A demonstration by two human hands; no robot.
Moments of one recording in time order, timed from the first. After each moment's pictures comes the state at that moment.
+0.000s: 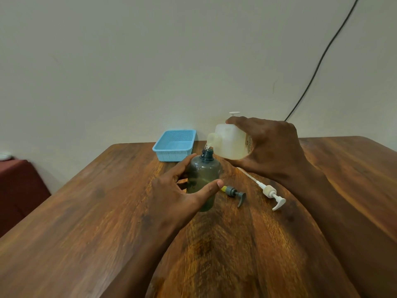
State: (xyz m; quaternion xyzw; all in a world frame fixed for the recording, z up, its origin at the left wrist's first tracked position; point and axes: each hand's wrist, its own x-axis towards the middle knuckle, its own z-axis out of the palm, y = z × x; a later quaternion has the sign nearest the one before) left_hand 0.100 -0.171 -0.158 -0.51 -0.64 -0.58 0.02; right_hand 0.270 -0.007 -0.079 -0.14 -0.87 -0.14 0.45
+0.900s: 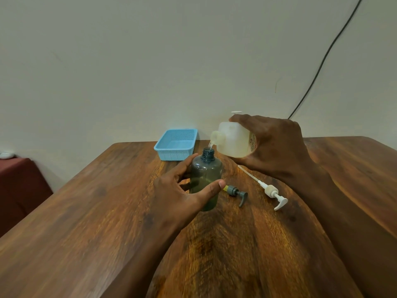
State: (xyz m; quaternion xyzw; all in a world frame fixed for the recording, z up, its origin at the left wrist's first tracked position) left_hand 0.103 -0.173 -0.156 -0.52 -0.62 -0.59 0.02; right_hand 0.270 -0.003 -0.078 -0.14 -0.87 -0.13 0.45
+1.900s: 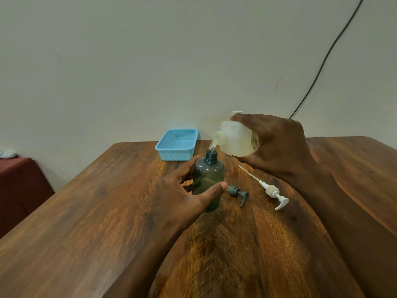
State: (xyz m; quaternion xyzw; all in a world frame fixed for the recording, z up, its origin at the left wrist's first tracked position) left_hand 0.105 -0.174 -0.158 -0.52 -0.61 -0.59 0.00; right_hand 0.272 -0.003 -0.078 -0.15 -0.87 -0.15 0.45
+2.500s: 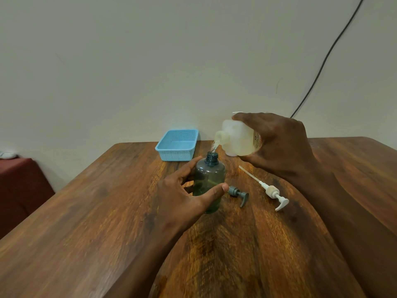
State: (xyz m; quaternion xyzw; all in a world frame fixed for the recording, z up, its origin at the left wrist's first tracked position) left_hand 0.105 -0.172 -0.161 -0.52 -0.61 -0.60 -0.01; right_hand 0.274 0.002 -0.076 -0.15 -0.86 -0.14 0.46
